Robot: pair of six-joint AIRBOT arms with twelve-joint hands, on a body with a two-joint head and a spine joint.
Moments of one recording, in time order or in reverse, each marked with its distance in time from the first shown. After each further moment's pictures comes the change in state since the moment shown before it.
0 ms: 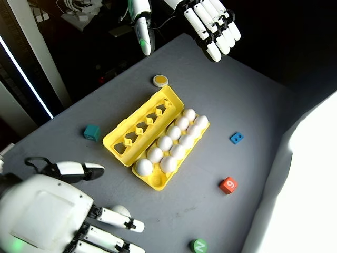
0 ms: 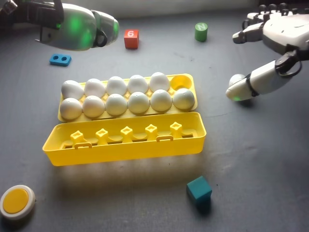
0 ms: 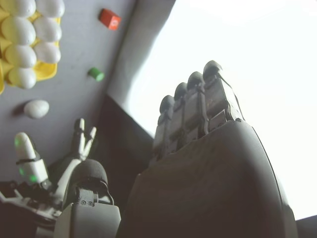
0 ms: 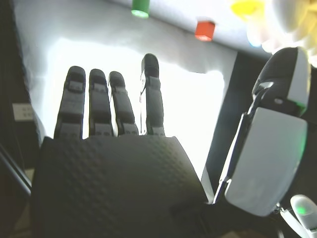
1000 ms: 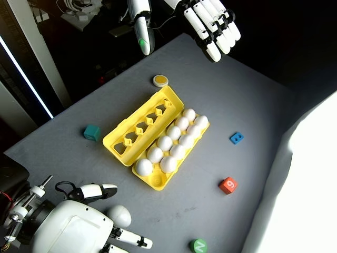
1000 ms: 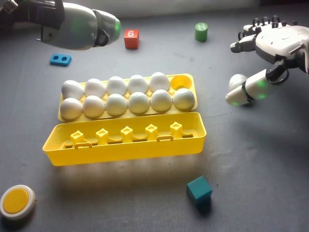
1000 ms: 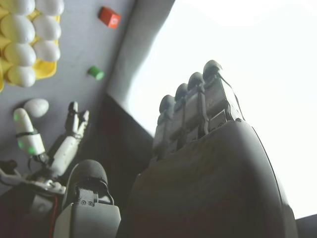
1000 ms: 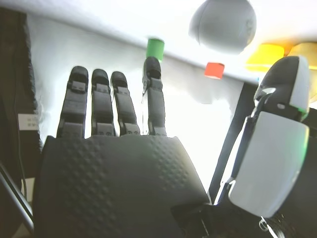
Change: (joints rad) left arm -0.002 0.000 0.000 0.002 0.008 0.000; right arm -0.060 -0.118 0.168 -0.007 0.000 0.012
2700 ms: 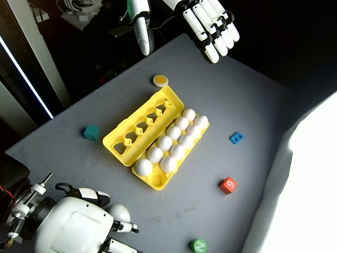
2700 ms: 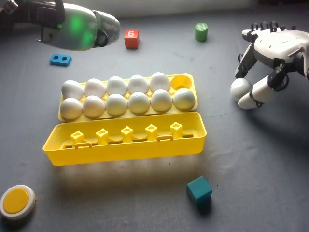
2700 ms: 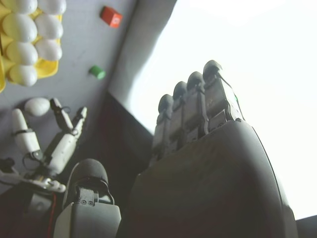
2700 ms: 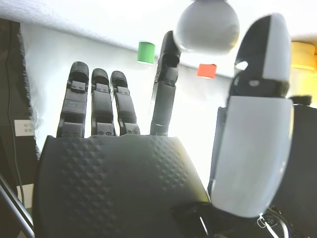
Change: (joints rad) left arm 0.000 0.000 0.000 -0.006 0.000 0.000; right arm -0.007 0.000 -0.008 -0.001 -0.019 0.024
